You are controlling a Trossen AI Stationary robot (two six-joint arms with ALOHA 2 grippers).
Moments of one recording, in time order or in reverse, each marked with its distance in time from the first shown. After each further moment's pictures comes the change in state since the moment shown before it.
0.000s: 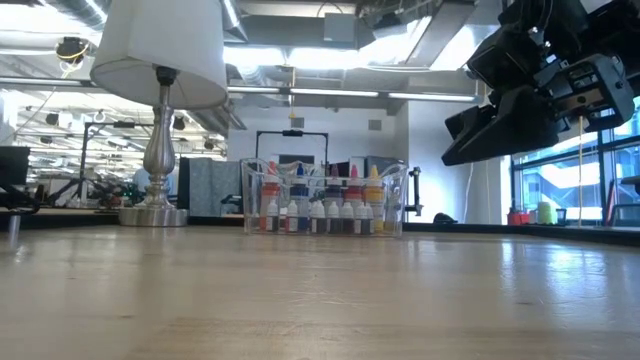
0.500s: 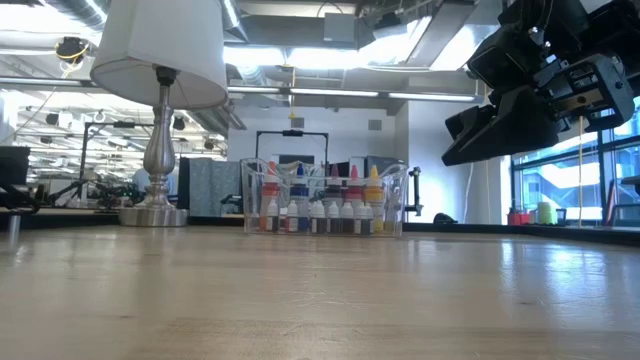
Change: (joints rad) left arm 0.000 0.000 0.000 0.000 0.000 -0.001; right arm 0.000 0.000 0.000 0.000 0.000 0.000
